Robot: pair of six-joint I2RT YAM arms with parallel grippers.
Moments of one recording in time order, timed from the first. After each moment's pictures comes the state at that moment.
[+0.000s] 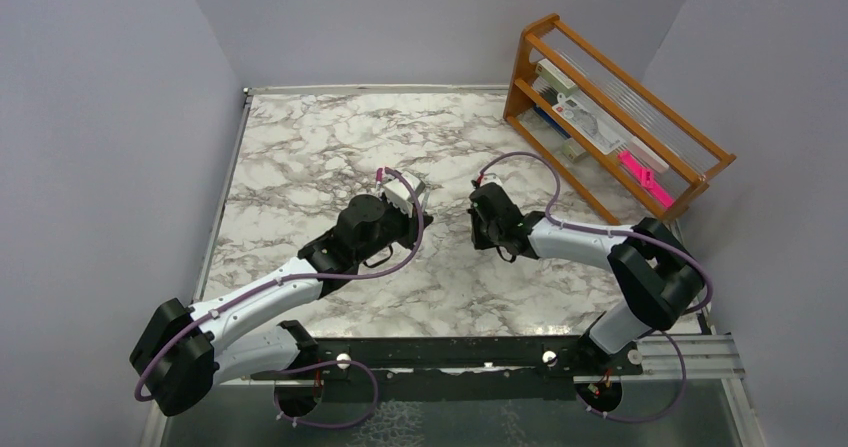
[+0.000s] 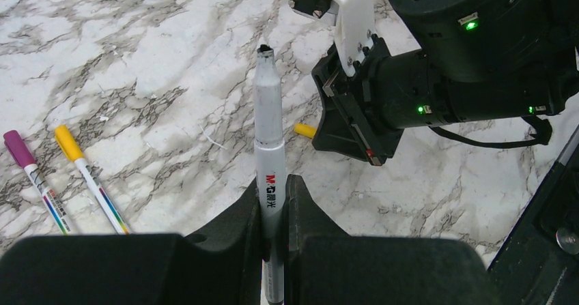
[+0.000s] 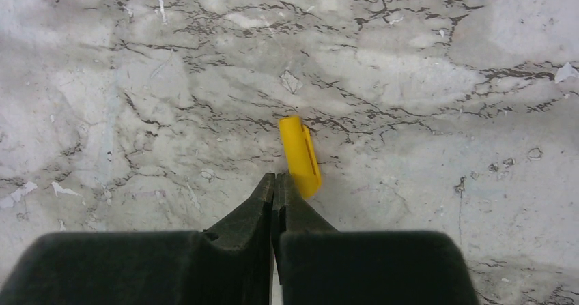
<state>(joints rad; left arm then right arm) -0.80 1.06 0.61 0.17 0.02 -0.18 0.73 1.58 0.78 -0.09 0.18 0.44</state>
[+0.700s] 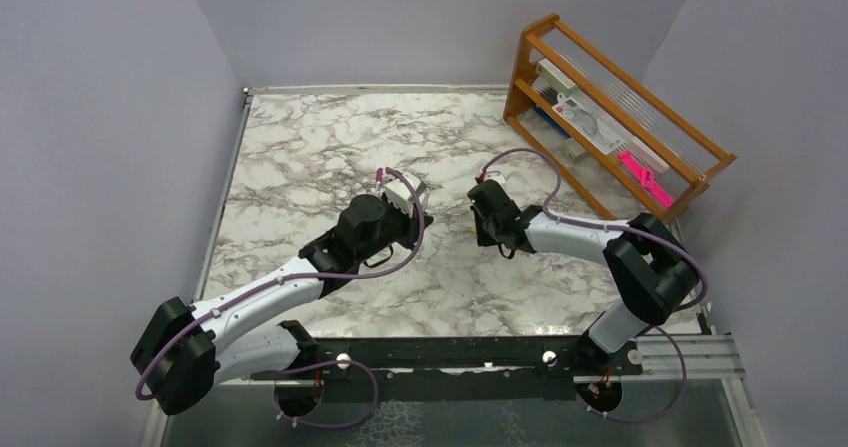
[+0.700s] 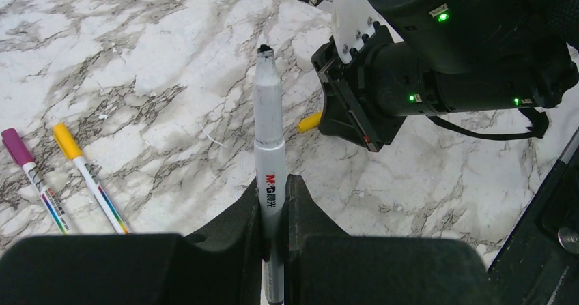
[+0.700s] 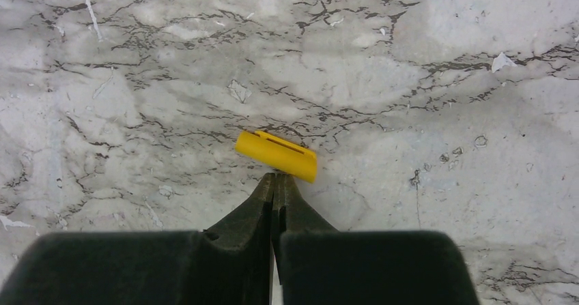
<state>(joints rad) -0.80 1.07 0.61 0.17 0.02 -0.18 0.71 1.61 0.83 -0.18 0.27 0.46</state>
